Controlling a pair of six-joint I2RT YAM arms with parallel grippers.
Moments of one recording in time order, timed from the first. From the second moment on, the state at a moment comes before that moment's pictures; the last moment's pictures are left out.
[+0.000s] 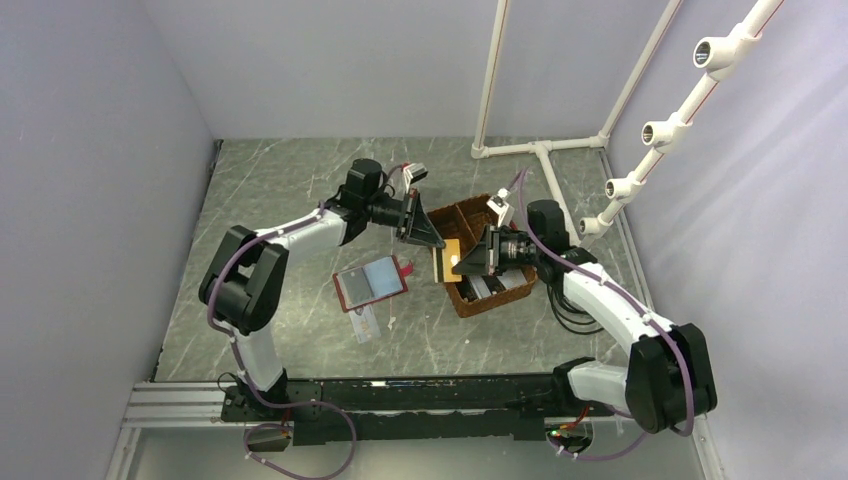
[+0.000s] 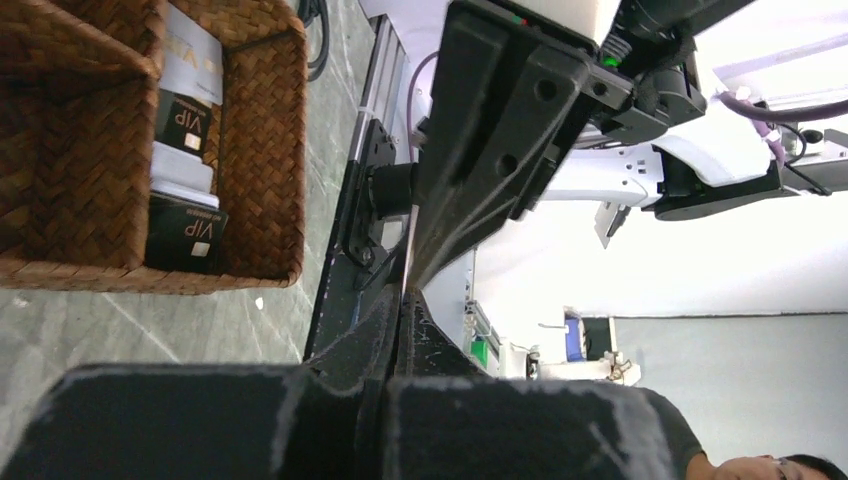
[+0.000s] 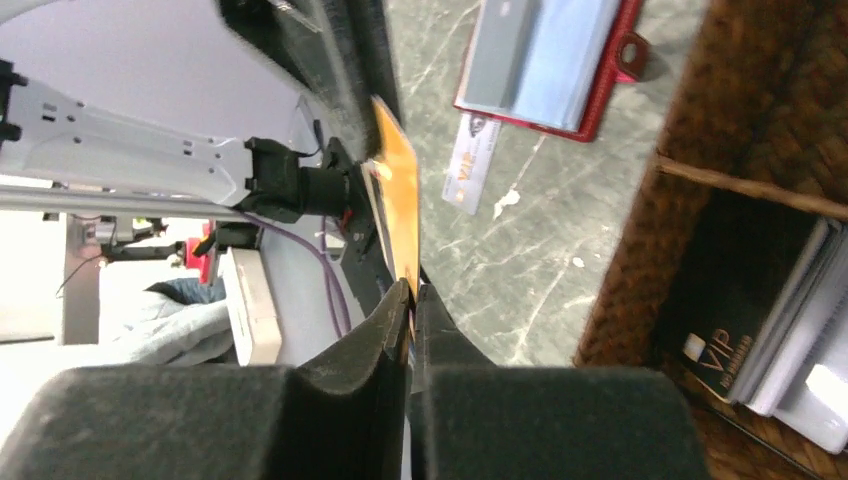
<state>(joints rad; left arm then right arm) -0.52 1.82 1.18 0.26 1.19 -0.86 0.30 1.21 0.70 -0.09 -0.92 0.55</state>
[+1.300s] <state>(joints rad) -0.14 1.60 0.87 -0.56 0.31 -0.62 0.62 2.22 1.61 -0.65 -0.91 0.23</state>
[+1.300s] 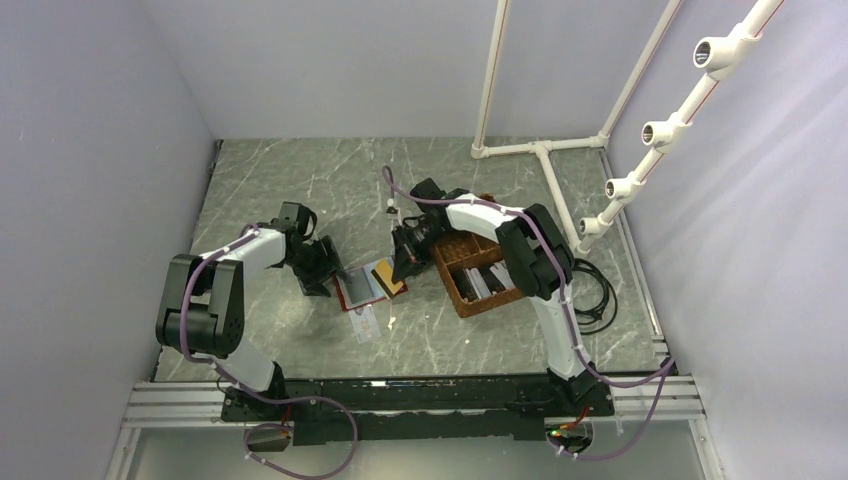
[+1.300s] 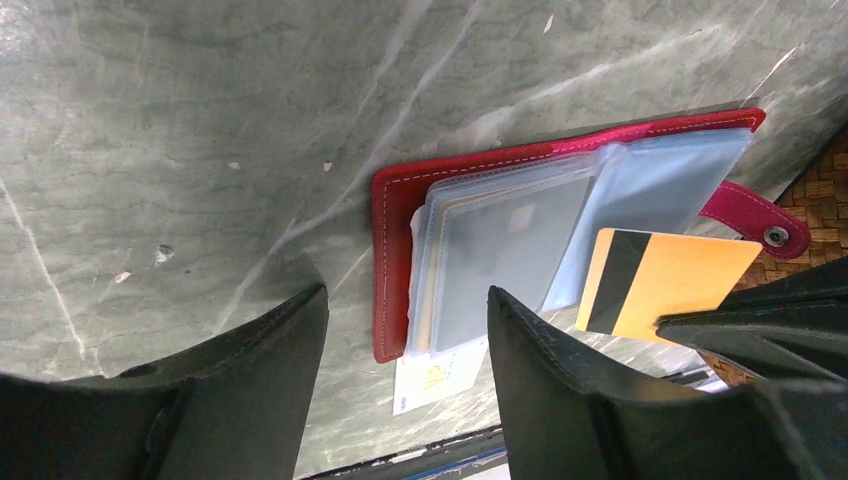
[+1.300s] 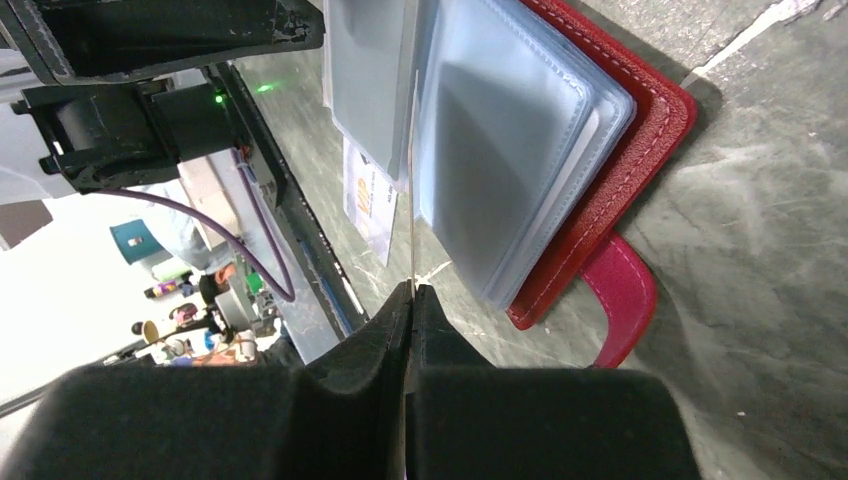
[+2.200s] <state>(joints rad) -0.14 1.60 0.85 -0.55 0.32 -0.62 0.65 2.29 1.64 -0.65 -0.95 0.20</state>
